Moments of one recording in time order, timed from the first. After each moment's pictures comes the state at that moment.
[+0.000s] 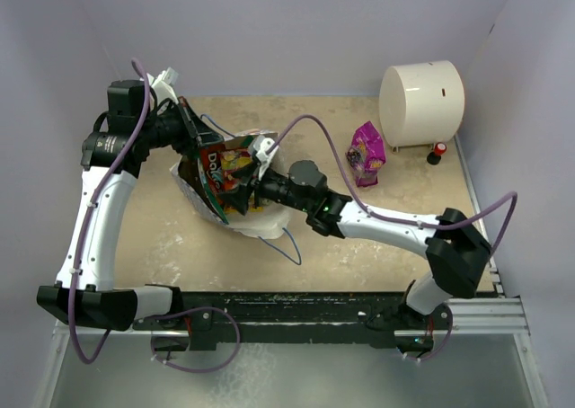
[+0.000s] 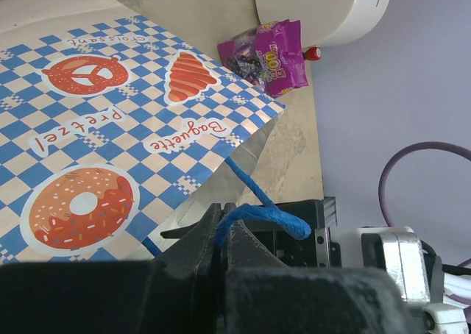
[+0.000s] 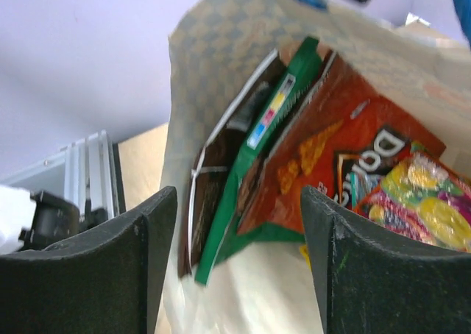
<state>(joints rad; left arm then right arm) -0.10 1.28 1.57 -0.85 0.57 -0.61 0.98 1.56 1.05 0.51 -0.20 0.19</state>
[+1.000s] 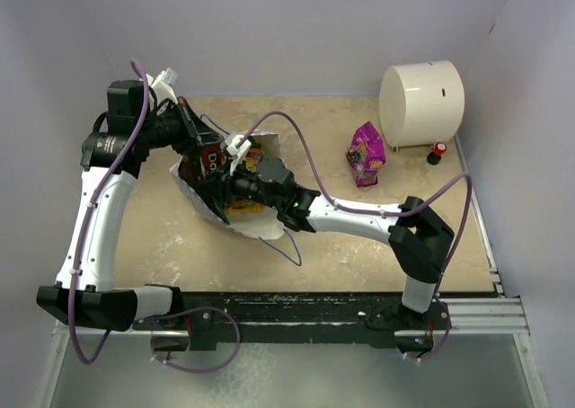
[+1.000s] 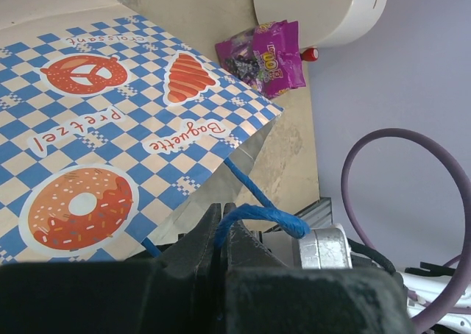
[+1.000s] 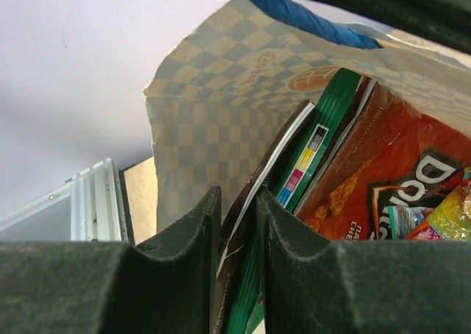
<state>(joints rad) -0.10 1.28 1.57 -0.86 0.57 -0.62 1.05 1.80 1.29 0.53 -0.11 0.27</state>
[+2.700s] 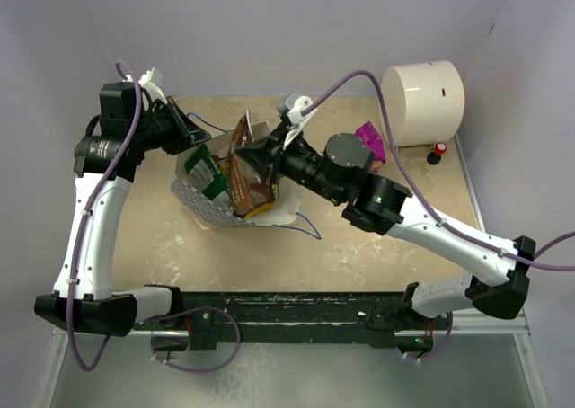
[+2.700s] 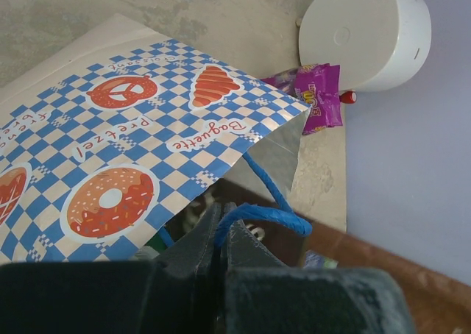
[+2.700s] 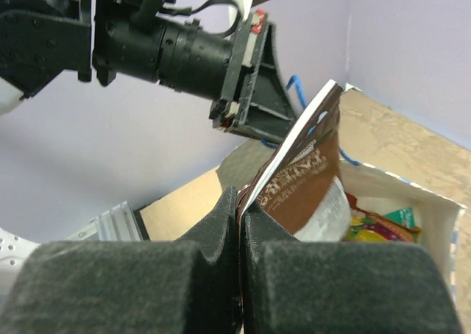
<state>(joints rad) -0.09 1.25 1.59 -0.89 0.40 -0.62 1.09 1.35 1.46 0.00 0.07 0.20</state>
